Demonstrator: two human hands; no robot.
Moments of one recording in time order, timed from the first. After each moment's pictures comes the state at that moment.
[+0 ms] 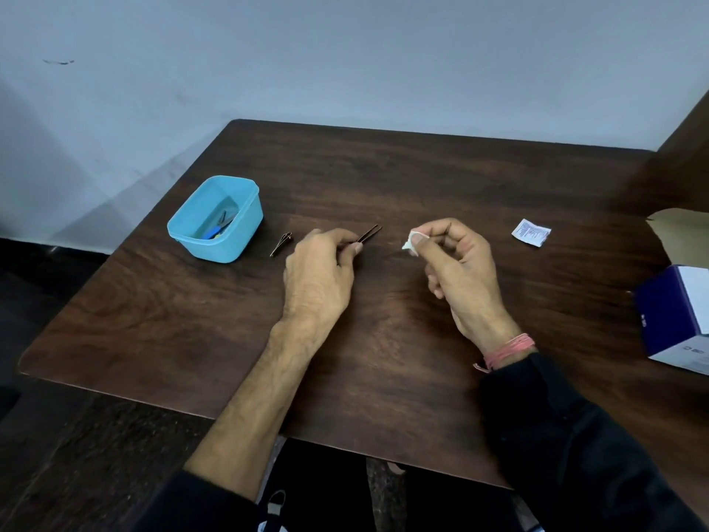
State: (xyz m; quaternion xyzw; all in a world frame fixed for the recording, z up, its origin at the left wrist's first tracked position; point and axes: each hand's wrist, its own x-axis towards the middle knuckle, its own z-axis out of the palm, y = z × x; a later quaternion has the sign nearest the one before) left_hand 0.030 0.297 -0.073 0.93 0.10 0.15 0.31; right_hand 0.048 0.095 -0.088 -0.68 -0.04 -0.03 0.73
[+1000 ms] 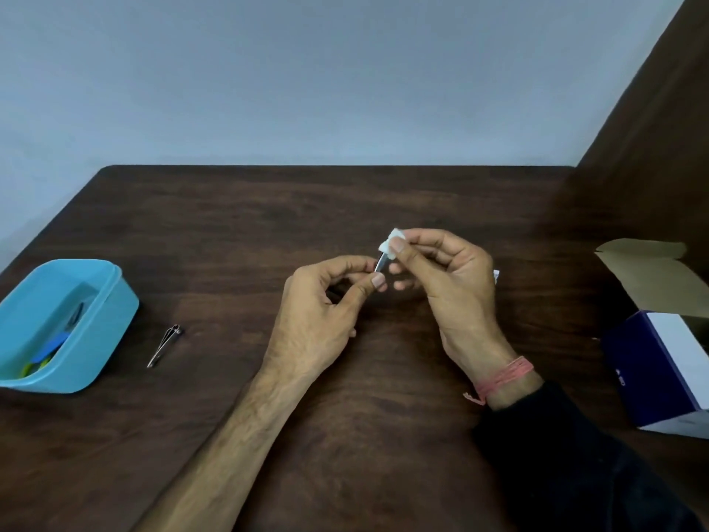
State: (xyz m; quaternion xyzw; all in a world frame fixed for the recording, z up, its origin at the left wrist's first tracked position) left_hand 0.109 0.224 -0.081 0.80 -0.07 0.03 0.60; right_hand 0.121 0.047 -0.081 -0.62 0.02 -0.14 0.77
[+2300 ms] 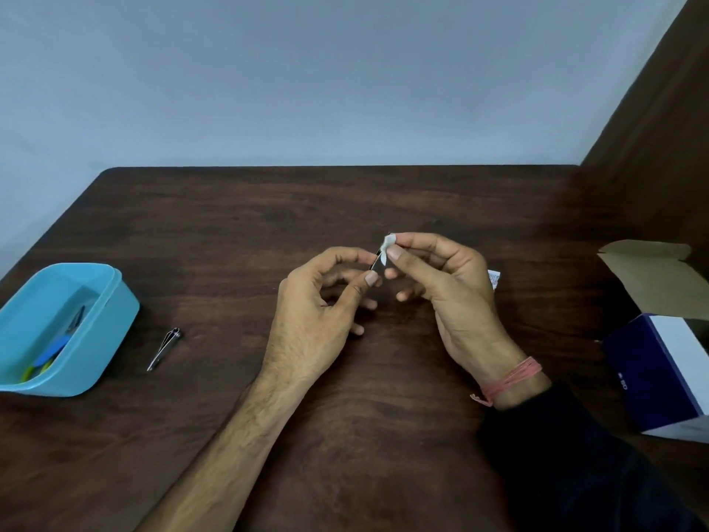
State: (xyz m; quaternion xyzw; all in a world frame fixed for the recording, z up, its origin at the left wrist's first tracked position) left_hand 0.108 0.224 -0.079 0.75 -0.08 0.04 0.65; right_hand 0.120 0.042 -0.078 -0.60 0.00 -0.06 0.80
